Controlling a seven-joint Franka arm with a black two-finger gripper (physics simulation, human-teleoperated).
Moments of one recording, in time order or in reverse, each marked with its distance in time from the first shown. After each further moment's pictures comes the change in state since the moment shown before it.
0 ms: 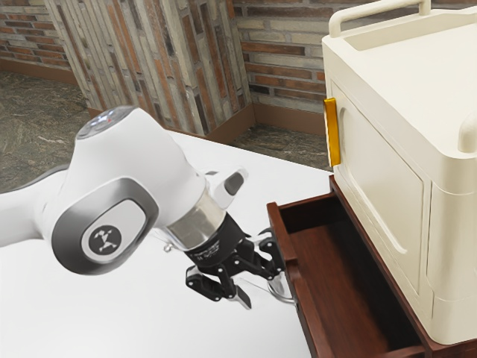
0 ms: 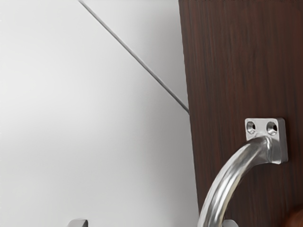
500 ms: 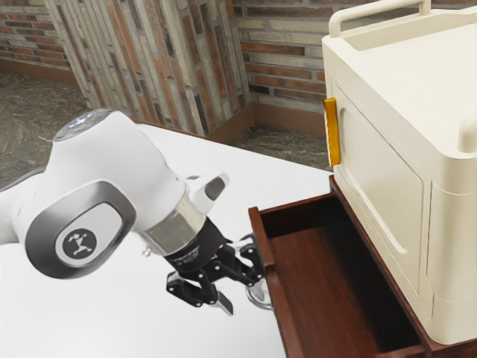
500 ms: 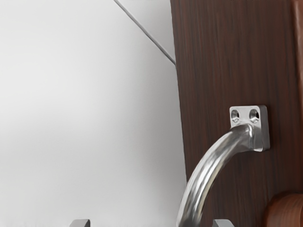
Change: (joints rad) arm 0.003 -0.066 0.010 -0.042 0.017 -0.043 -0.006
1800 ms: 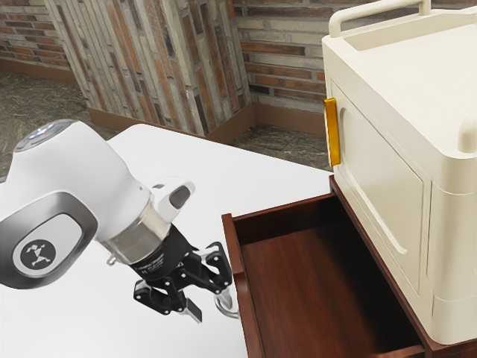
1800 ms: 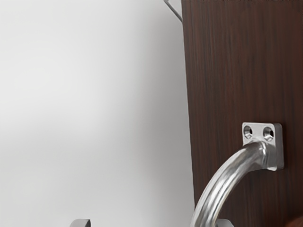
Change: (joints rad) arm -0.005 -0.123 0.050 -0.095 0.055 -0.029 -0.018
